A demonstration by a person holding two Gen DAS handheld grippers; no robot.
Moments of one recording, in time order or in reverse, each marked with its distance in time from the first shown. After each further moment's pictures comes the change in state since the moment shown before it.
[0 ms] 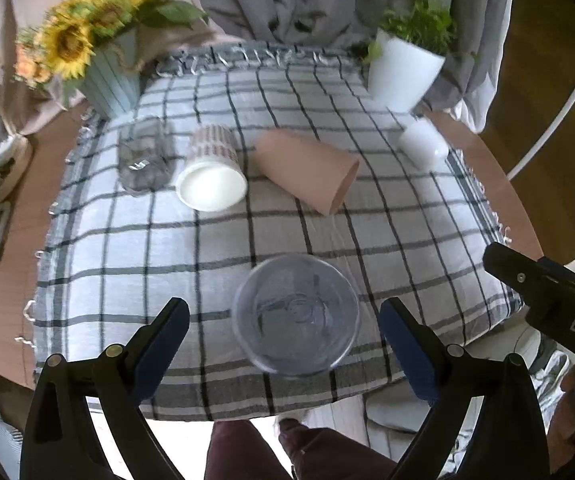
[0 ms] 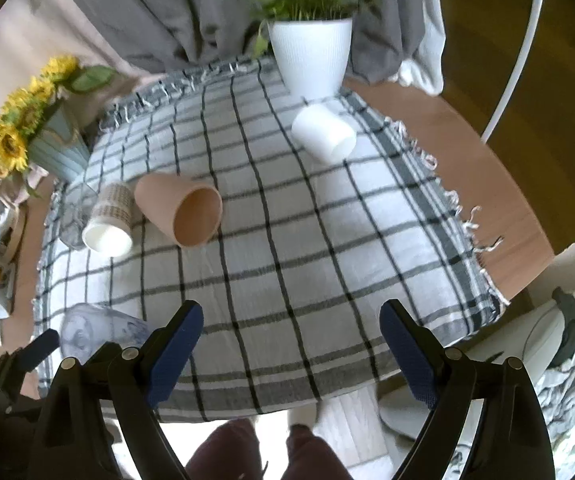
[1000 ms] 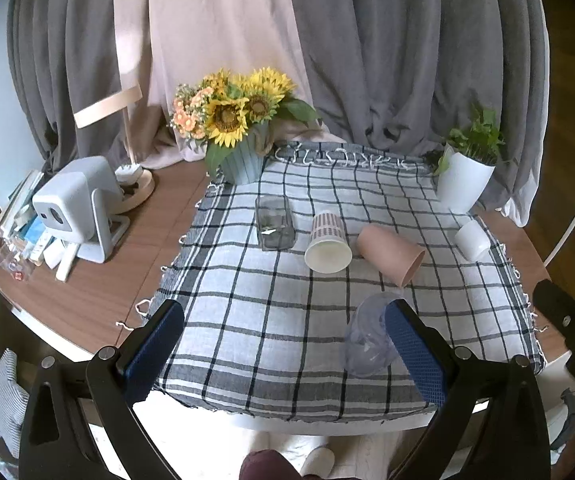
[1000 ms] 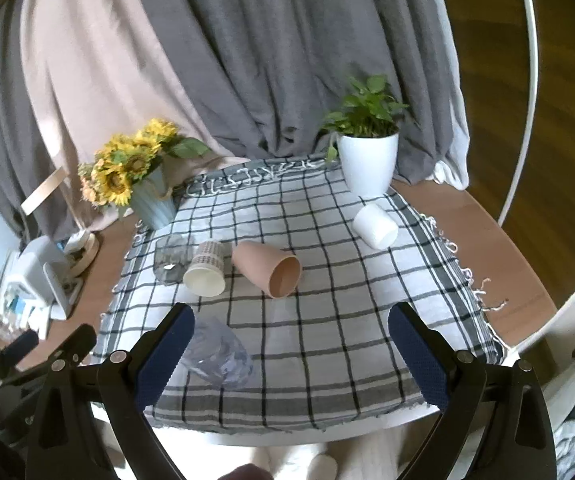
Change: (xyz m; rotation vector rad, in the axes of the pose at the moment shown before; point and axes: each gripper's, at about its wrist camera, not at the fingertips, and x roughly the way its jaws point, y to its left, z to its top) left arm -0.121 0.041 -0.045 -0.163 -0.326 0.251; right arm -0.110 0.036 -0.043 -0.107 -0.334 0.161
